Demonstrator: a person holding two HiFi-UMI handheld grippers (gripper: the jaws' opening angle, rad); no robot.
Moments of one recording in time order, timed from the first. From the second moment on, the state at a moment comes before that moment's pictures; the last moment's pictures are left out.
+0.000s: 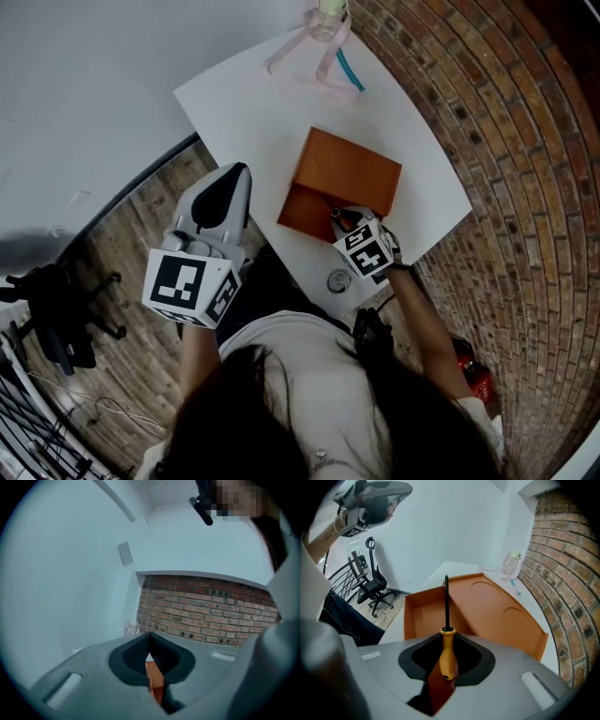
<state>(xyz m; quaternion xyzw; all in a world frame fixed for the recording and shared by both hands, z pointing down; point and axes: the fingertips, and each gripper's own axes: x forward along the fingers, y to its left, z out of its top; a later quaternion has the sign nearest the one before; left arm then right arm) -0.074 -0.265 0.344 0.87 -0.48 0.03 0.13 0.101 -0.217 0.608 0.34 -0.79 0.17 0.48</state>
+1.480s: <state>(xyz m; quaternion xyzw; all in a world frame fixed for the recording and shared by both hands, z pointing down) -0.078 -0.271 0.360 0.86 -0.48 0.05 0.14 0.086 -0.219 0.641 0.28 -0.79 0.18 0.52</state>
